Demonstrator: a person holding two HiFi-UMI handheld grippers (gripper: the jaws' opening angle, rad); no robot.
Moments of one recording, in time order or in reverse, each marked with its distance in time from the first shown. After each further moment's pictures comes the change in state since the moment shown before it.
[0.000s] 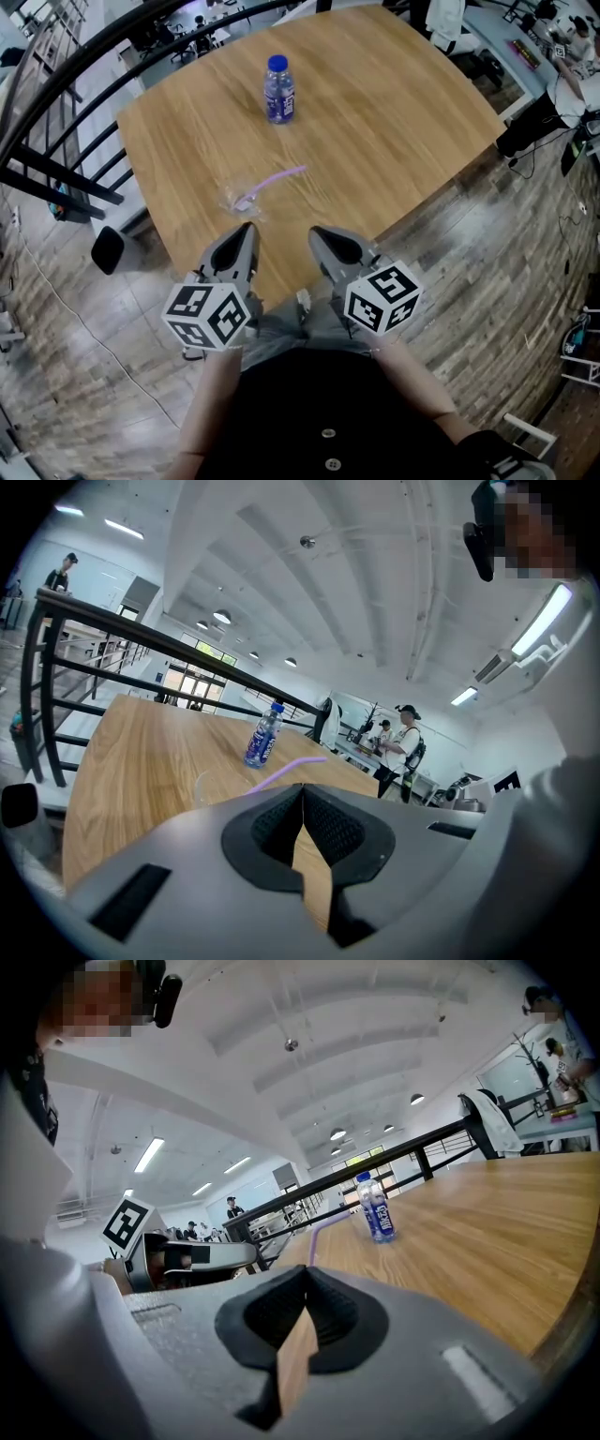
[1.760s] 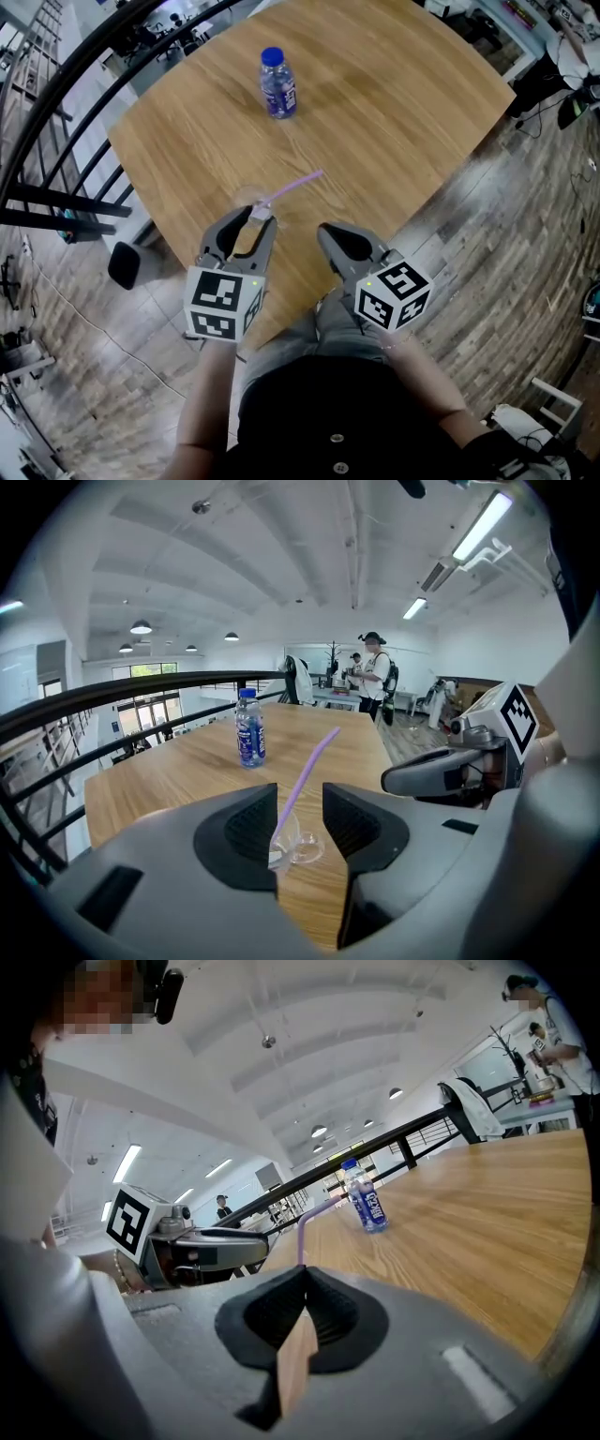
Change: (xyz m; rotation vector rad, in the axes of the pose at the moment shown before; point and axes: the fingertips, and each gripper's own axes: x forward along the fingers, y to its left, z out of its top) left arm 0.049 0.027 0.015 0.516 0.257 -0.076; right arm 0.038 -0.015 -0.006 0.094 0.012 -0.084
